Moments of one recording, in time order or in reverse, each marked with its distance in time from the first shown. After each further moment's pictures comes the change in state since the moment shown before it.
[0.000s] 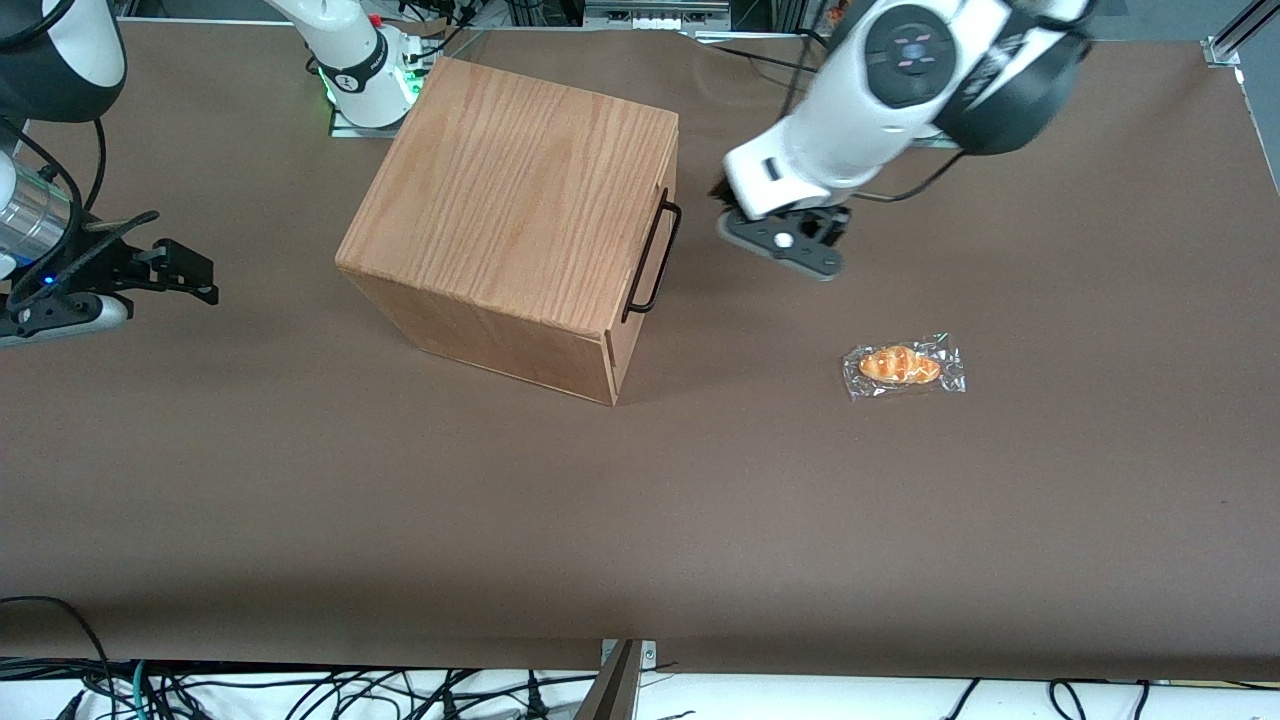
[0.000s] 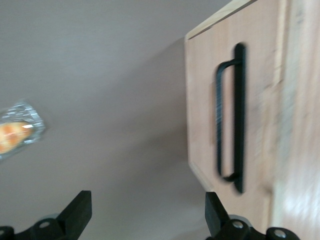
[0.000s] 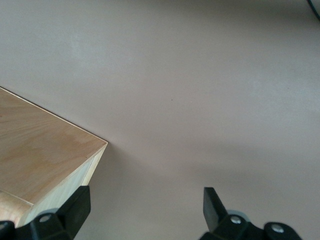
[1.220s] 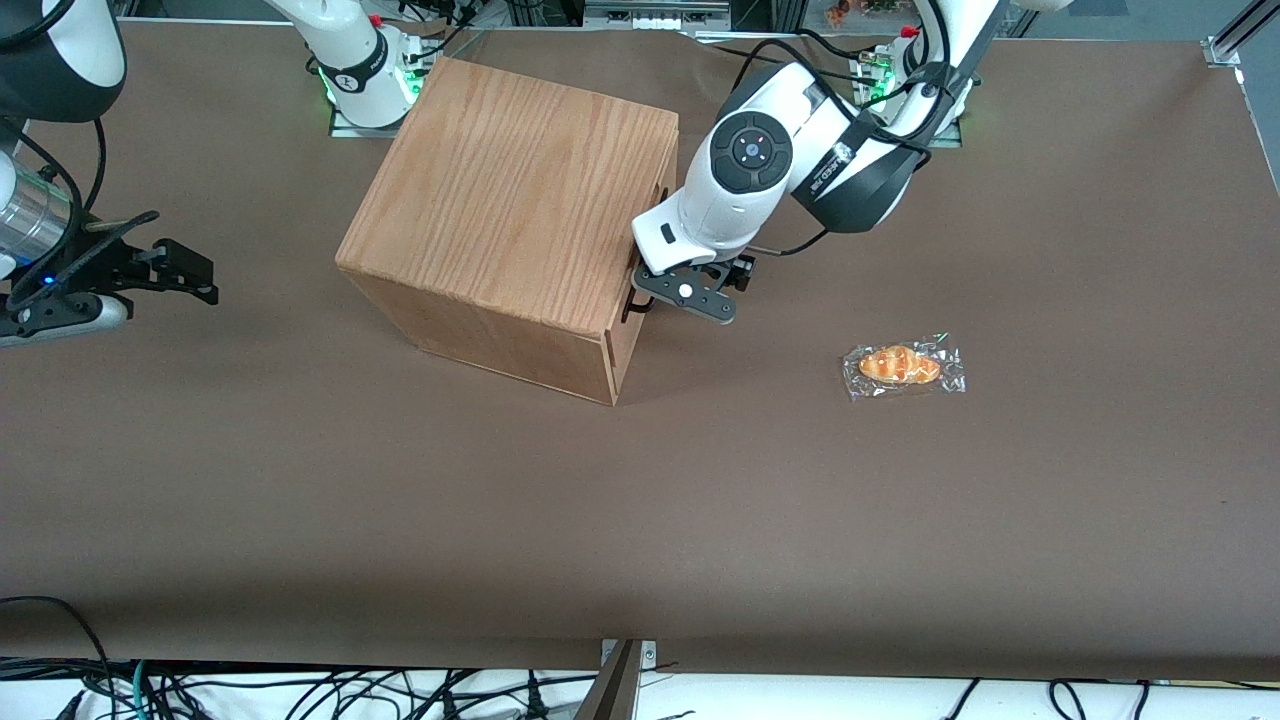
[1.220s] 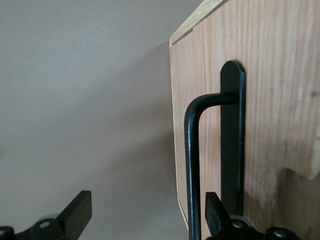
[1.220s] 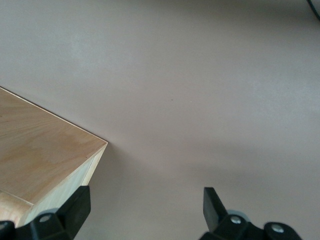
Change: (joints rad) arm -0.086 0.194 0.003 0.026 0.068 0.155 -0.053
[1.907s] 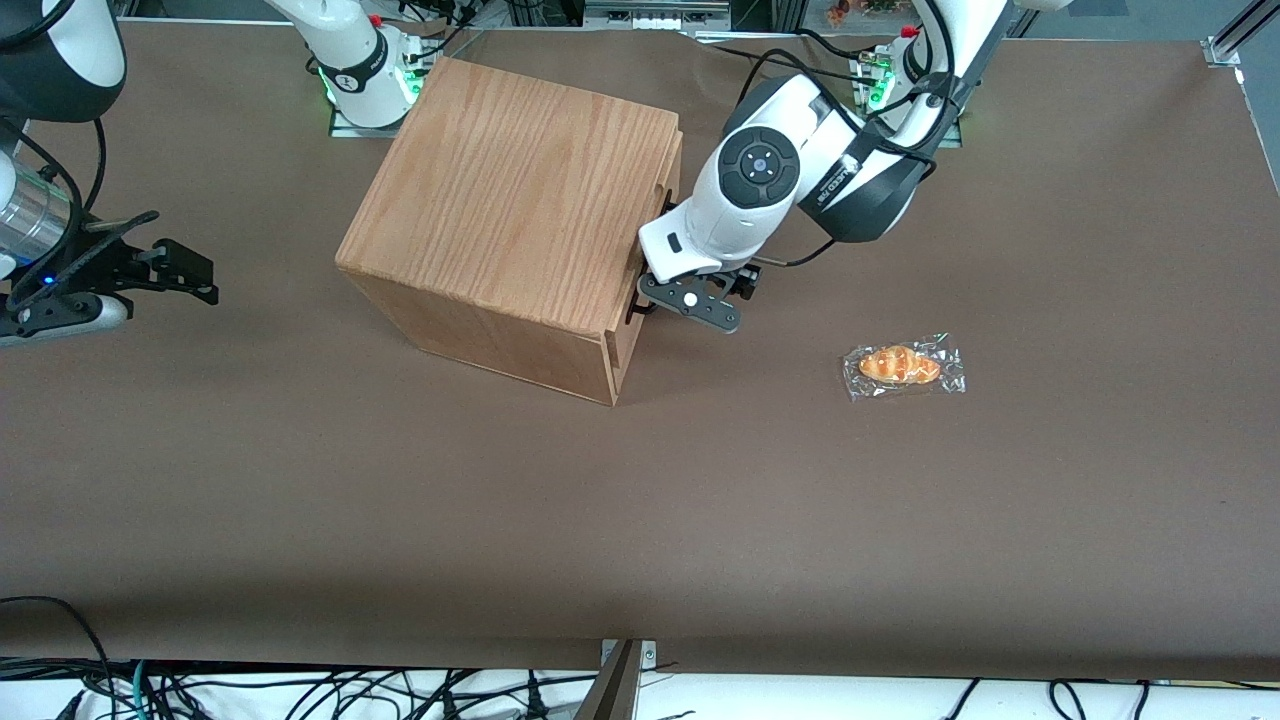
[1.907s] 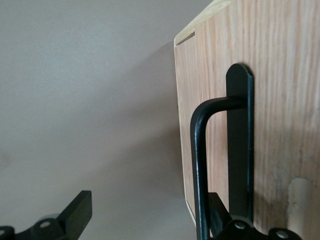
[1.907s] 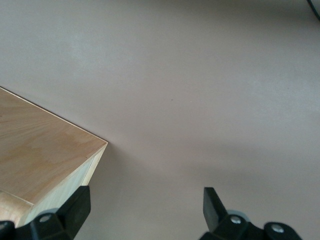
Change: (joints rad) arm 0.021 0.006 0.004 0.002 0.000 -0.006 0.055
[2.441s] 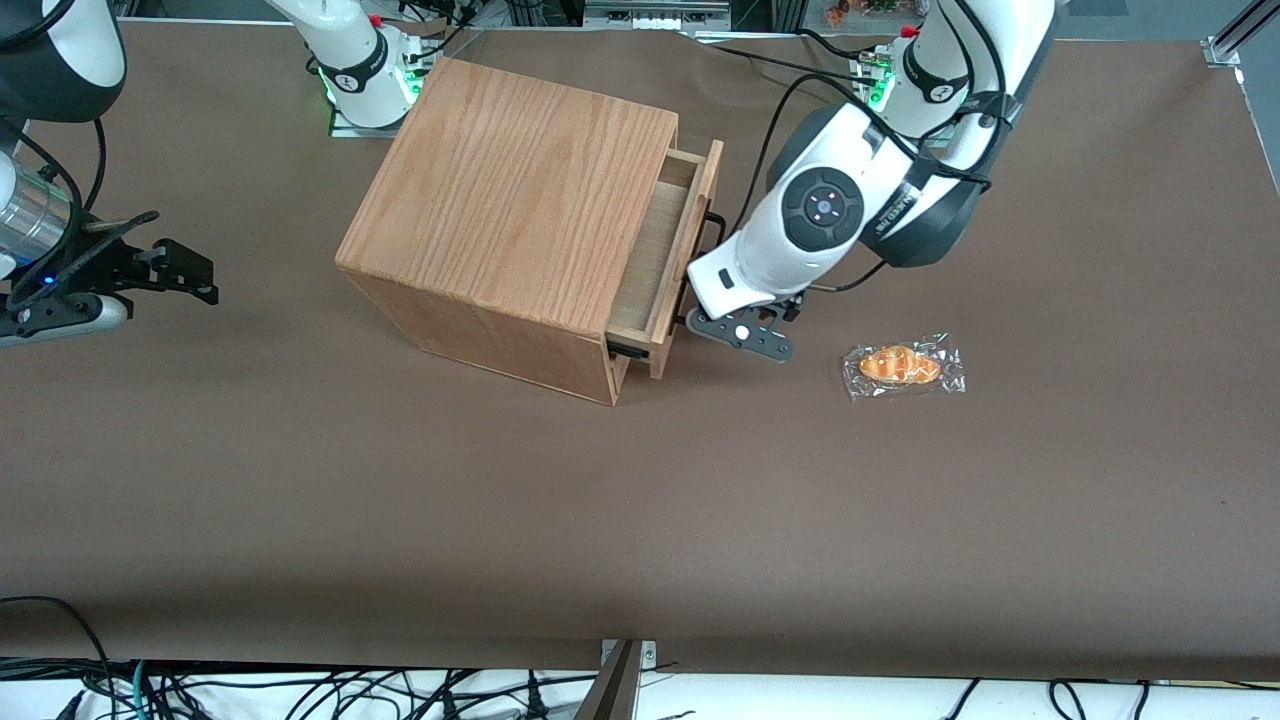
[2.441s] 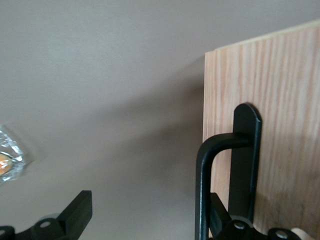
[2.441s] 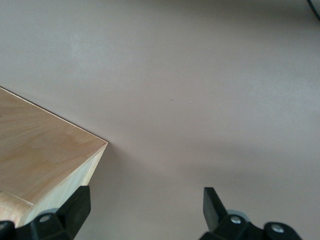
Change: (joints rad) arm 0.108 -0.001 0.001 0.001 0.000 -0.032 0.021
